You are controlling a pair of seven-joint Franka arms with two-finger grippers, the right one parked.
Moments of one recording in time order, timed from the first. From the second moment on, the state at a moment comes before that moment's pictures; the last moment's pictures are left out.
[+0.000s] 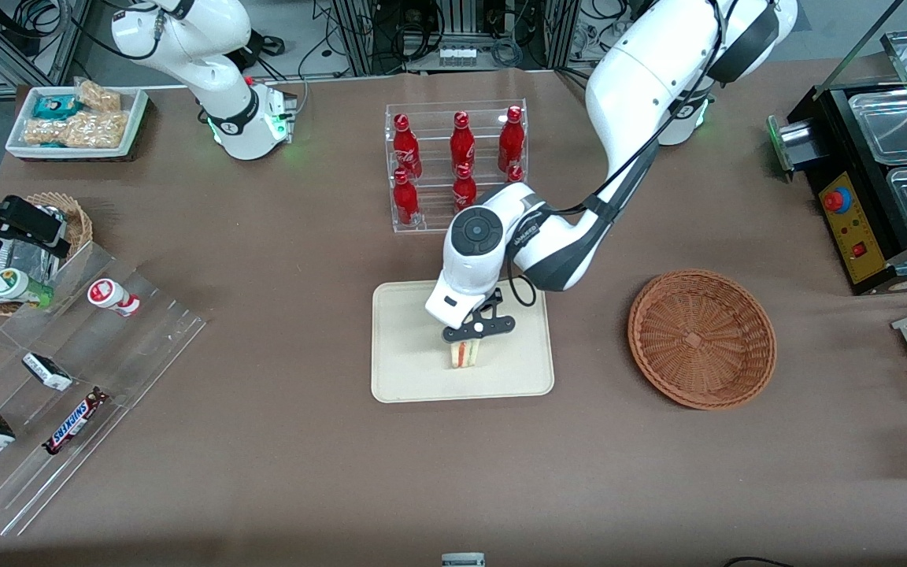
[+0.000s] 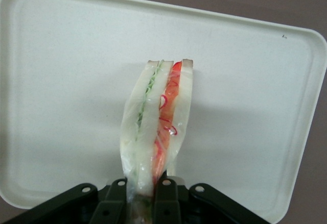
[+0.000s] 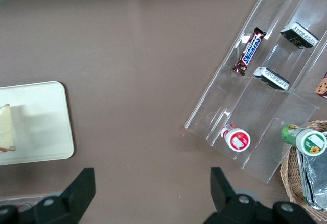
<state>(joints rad) -0.52 0.75 -0.30 -1.43 0.20 2.19 -1.03</state>
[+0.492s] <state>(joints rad) -0.53 0.79 -0.30 -1.42 0.26 2.19 -1.09</state>
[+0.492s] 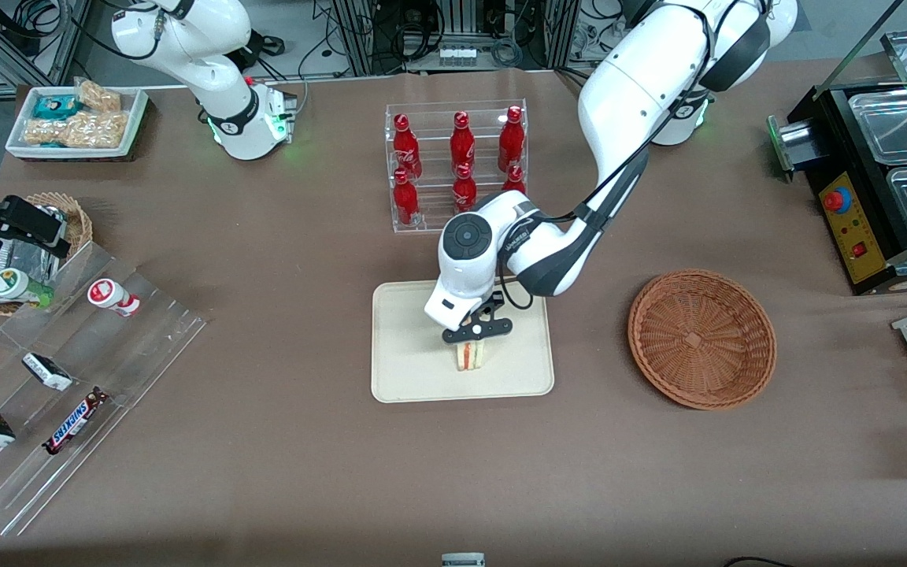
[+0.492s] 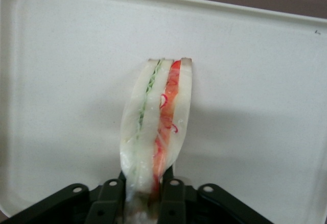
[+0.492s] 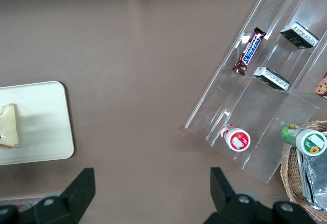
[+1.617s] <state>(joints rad) -0.24 0.46 -0.29 -1.42 0.12 1.91 -0.79</state>
